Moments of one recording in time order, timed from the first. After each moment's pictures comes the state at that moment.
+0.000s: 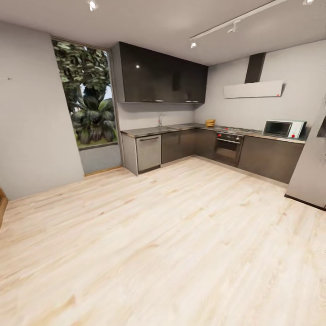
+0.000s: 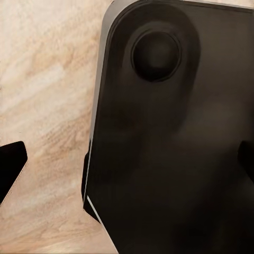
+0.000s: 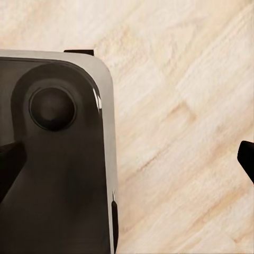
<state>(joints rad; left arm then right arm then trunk) 0.02 0.03 0.17 -0.03 0.01 -0.02 0.00 0.02 -0.07 -0.02 0.01 0.00 -0.25 -0.06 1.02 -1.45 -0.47</state>
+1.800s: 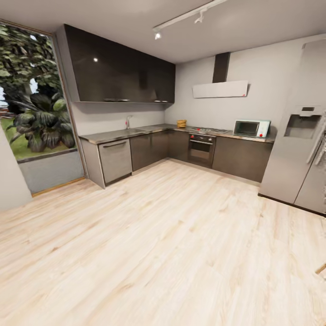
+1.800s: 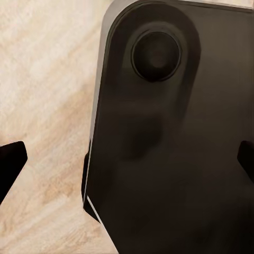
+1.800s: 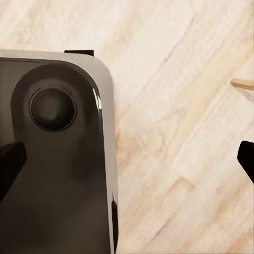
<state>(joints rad) 0.02 0.03 0.17 -0.03 0.01 -0.02 0.00 0.02 -0.07 -0.02 0.01 0.00 -0.25 -0.06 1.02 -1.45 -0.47</state>
